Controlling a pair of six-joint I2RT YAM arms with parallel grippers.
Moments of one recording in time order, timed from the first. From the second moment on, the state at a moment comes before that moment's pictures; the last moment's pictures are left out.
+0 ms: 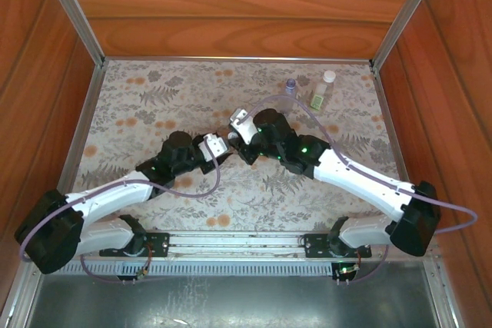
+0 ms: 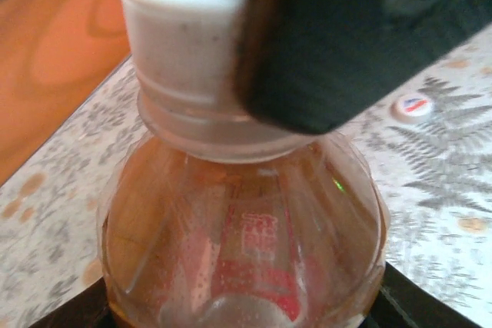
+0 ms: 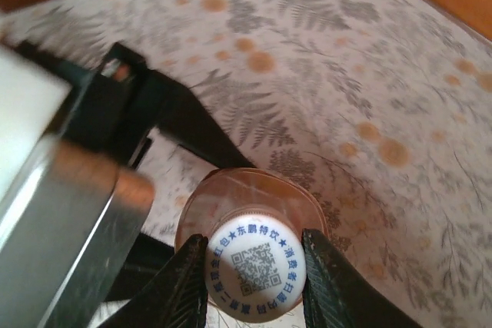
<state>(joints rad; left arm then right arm) -0.74 1.18 0.51 0.29 0.19 0.41 0.95 1.31 1.08 -0.37 0.02 -0.02</state>
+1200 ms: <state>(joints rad) -0.73 1.15 0.54 0.33 1.04 0.41 0.92 1.13 1.11 -0.60 -0.70 -0.64</state>
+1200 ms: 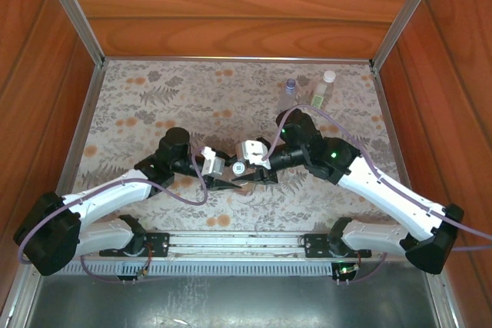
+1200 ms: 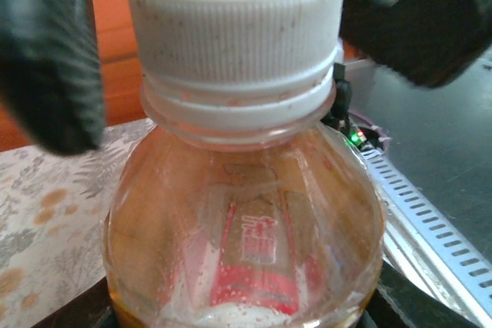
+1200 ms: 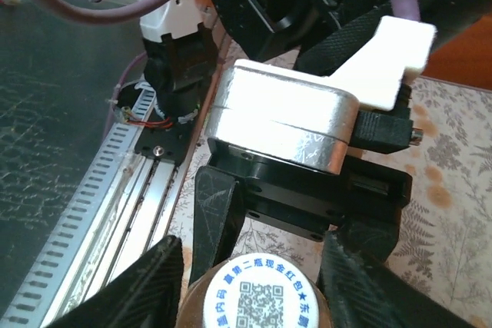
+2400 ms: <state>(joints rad) -0.72 1.23 0.54 0.33 0.44 0.40 0.98 1.28 1.08 -0.39 0.13 0.17</state>
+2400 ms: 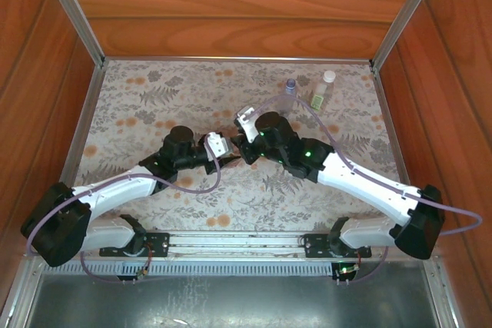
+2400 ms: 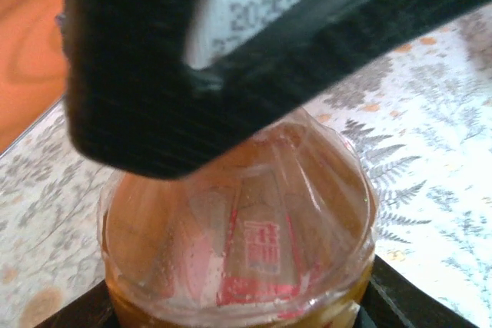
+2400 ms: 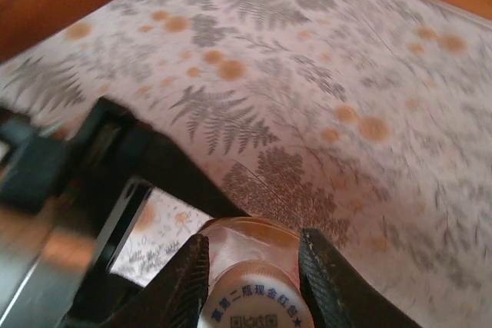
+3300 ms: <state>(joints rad) -0.72 1.16 0.51 0.35 0.99 0.38 0.90 0.98 0.99 -0.37 -0.53 -0.37</state>
